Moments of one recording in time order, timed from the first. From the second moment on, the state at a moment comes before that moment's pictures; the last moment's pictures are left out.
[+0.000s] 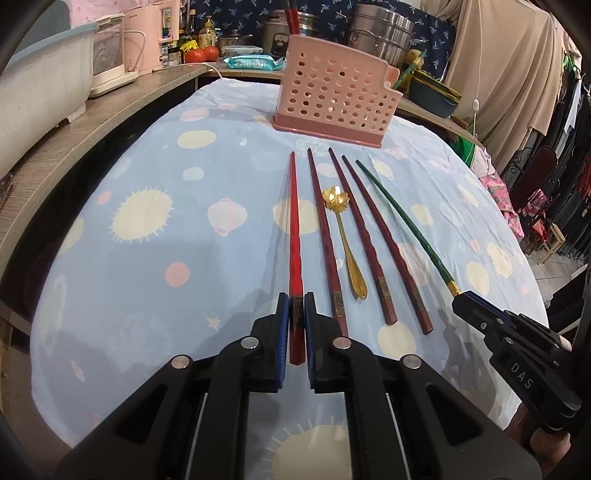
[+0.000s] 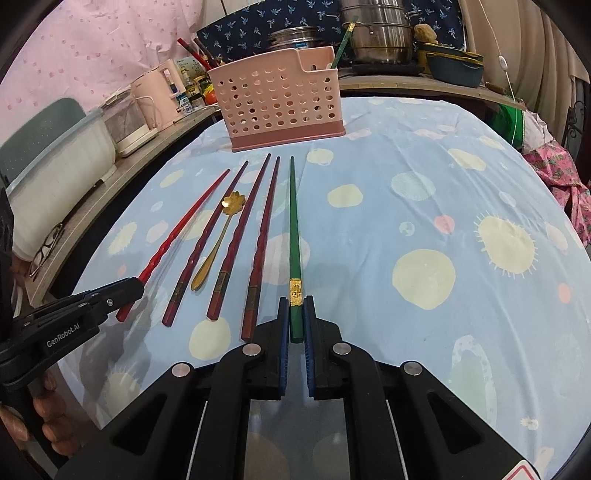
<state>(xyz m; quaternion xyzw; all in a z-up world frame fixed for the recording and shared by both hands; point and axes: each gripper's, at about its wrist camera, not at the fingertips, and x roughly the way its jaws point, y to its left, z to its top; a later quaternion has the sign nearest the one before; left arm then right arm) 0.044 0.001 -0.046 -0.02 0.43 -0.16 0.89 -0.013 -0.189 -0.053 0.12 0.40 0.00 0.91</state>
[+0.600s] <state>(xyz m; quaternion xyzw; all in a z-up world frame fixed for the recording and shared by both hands) 0.057 0.017 0.033 -0.05 0.36 -0.16 0.92 -0.017 -0.229 0.024 0.17 0.31 0.00 0.93</state>
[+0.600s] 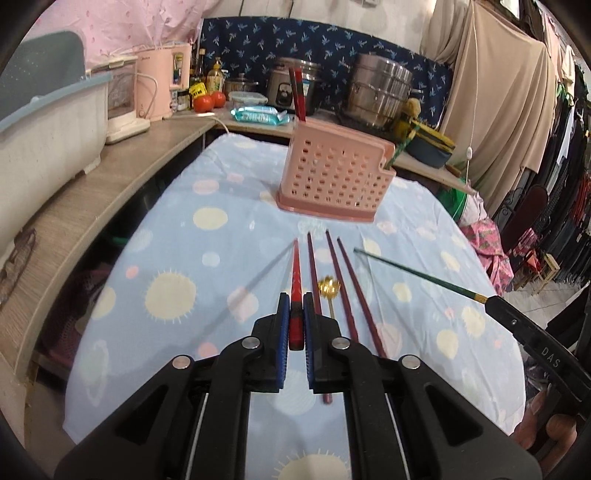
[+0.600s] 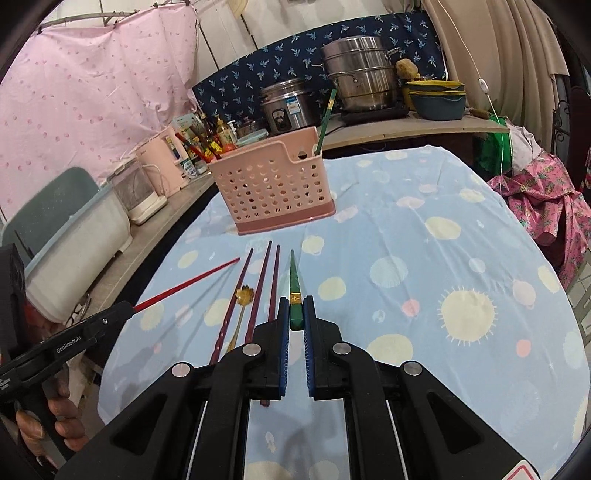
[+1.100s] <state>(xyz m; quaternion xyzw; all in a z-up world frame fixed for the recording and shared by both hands) 0.090 0.011 0.097 -0.05 0.29 -0.16 0.94 0.009 -0.251 0.094 0.18 0.24 0.01 0.96</state>
